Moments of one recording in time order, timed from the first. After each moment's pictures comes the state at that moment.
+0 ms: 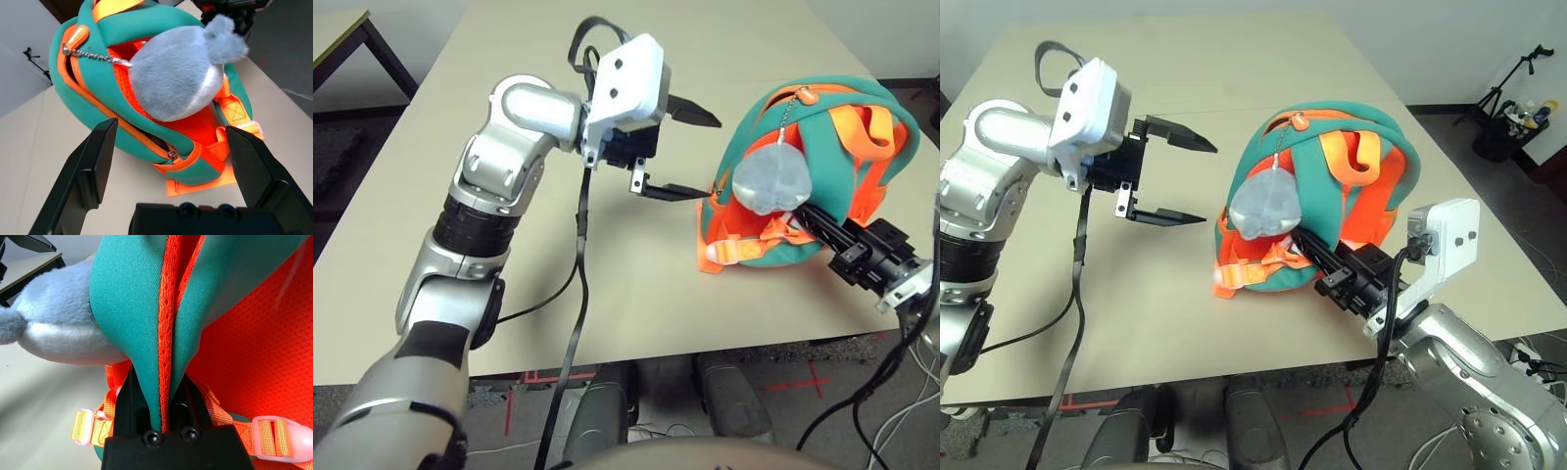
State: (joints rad) left arm -0.99 0.57 -0.25 -0.05 -0.26 0.18 -1.31; right arm 0.13 -0.74 -0.35 -0.78 1.13 0.59 0.17
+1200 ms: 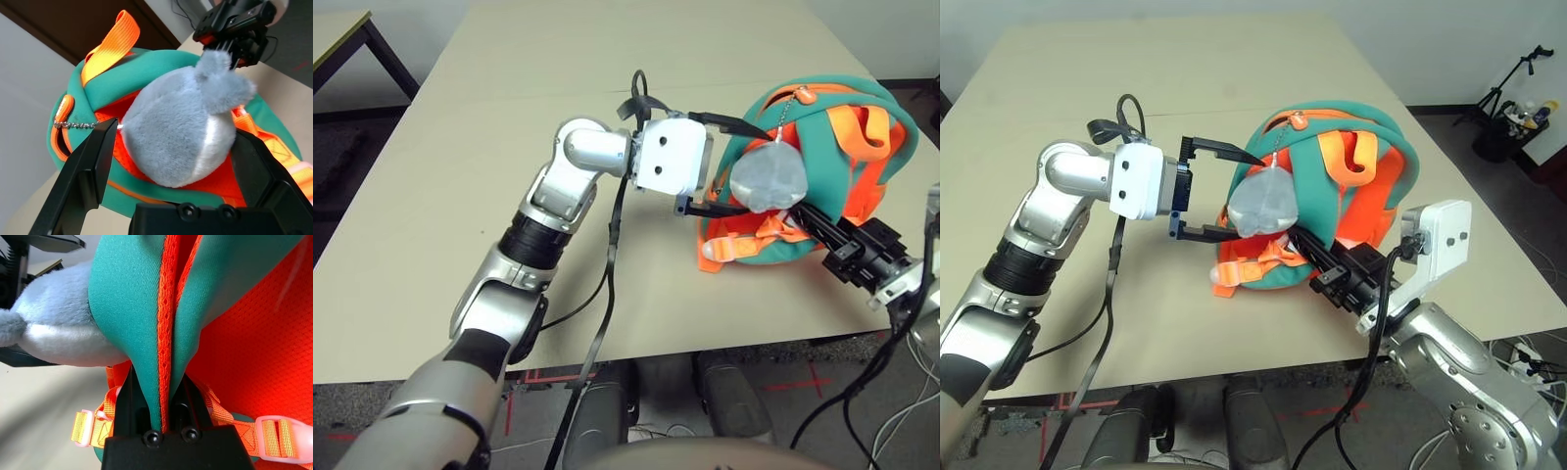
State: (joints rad) left arm -0.93 0.35 -0.31 0.13 -0.10 -0.27 -1.16; right arm 0.10 -0.68 -0.33 -0.78 1.10 0.61 0.16
